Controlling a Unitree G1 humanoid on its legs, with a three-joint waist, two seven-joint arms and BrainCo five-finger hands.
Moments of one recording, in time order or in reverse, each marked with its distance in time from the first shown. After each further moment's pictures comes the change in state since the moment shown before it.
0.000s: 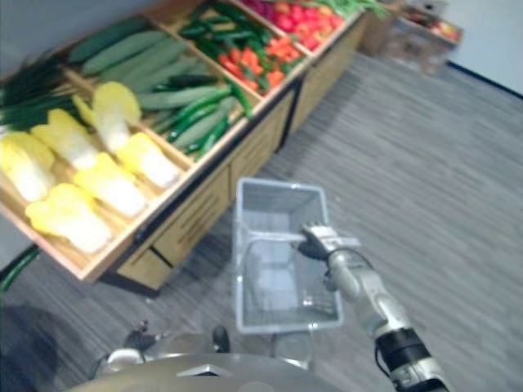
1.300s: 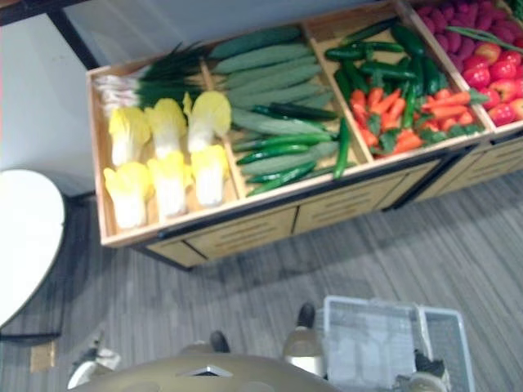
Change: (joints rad) left arm -0.042 -0.109 0.809 -0.170 -0.471 -0.029 0.208; right arm 0.158 0.241 -0.948 0.798 0.233 0.206 -0.179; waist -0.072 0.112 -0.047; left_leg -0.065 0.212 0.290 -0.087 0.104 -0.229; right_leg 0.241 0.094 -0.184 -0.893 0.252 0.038
